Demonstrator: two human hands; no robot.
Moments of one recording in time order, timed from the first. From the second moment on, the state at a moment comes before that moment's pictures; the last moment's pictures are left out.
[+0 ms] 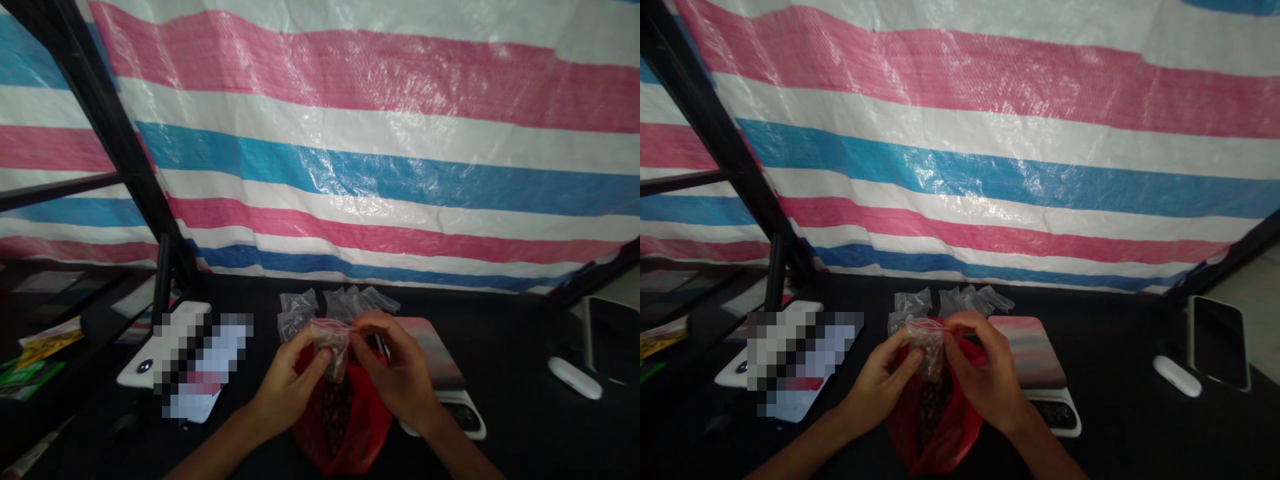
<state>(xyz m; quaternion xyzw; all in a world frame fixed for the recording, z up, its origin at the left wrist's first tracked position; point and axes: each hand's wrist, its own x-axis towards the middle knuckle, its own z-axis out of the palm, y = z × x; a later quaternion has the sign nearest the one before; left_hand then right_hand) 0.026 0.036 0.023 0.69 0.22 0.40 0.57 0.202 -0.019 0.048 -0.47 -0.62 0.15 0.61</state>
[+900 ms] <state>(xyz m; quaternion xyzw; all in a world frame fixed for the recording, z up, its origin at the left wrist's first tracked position) 0.020 0.038 0.020 0.88 0.16 0.39 0.21 0.326 -0.017 0.030 -0.64 -0.63 0.13 0.41</state>
